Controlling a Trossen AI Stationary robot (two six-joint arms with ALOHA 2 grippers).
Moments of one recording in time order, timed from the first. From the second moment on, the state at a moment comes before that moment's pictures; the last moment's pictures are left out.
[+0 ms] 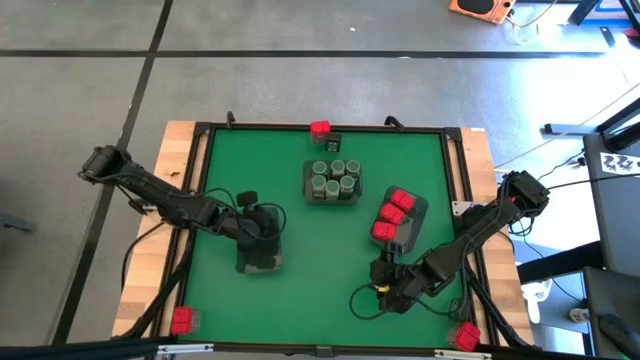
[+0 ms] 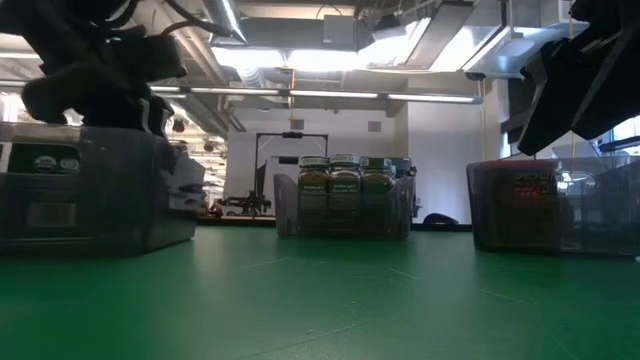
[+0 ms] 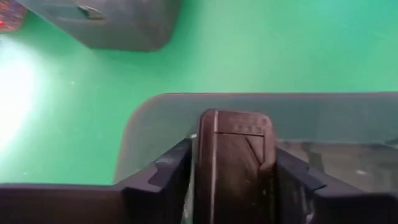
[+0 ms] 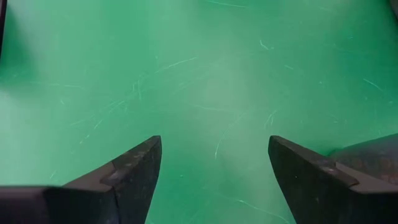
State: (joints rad) left arm -0.33 1.22 0.57 -0.37 -0.47 -0.37; right arm 0.70 1.62 1.03 -0.52 0.44 0.73
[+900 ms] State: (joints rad) left arm -0.29 1.19 0.62 -0.45 -0.38 -0.39; right arm 0.70 1.62 1.03 -0.52 0.45 0.72
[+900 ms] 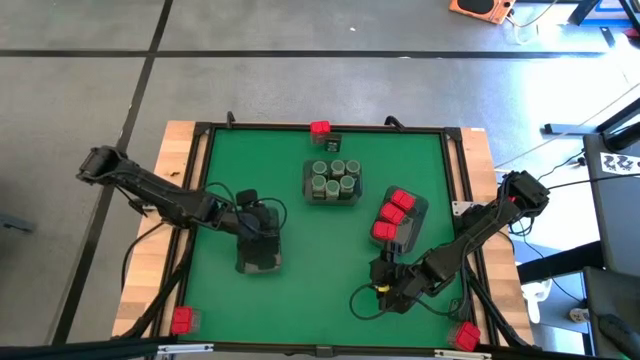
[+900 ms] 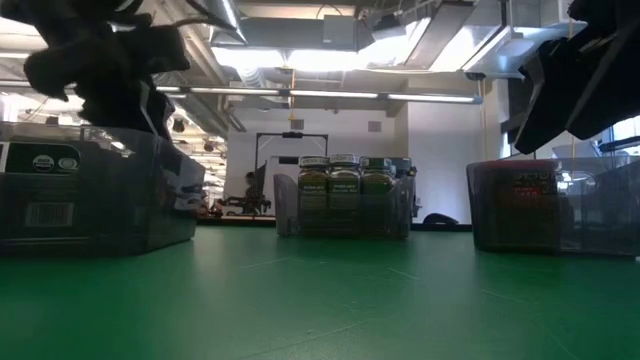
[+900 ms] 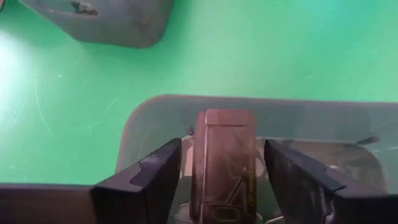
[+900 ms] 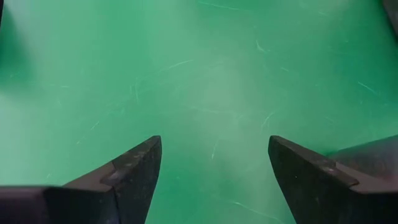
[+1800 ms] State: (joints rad) left arm -0.37 1.07 0.72 -0.33 -0.38 -0.42; right arm 0.61 1.60 1.03 -0.45 0.50 0.59
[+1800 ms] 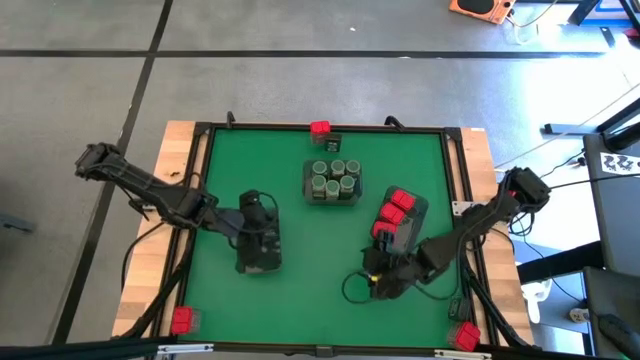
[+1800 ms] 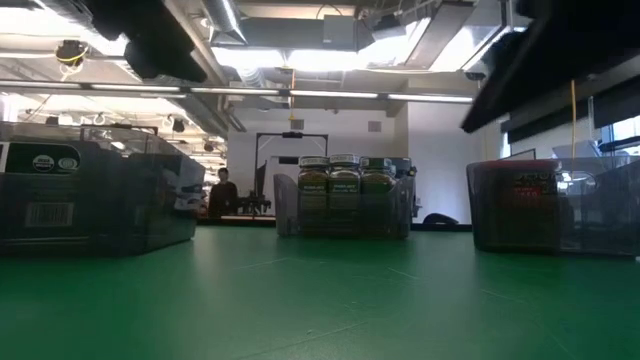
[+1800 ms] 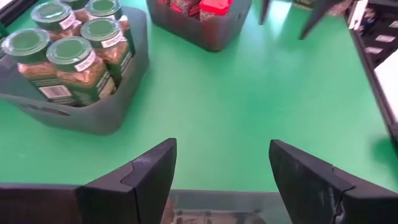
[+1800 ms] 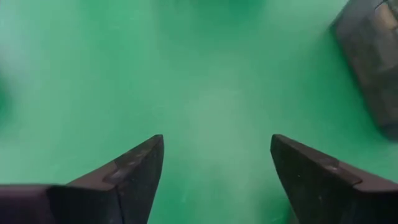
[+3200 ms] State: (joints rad) left arm -0.22 1.08 0.71 -0.30 -0.57 -0.31; right arm -0.61 1.69 1.09 -0.05 -0.05 -0.39
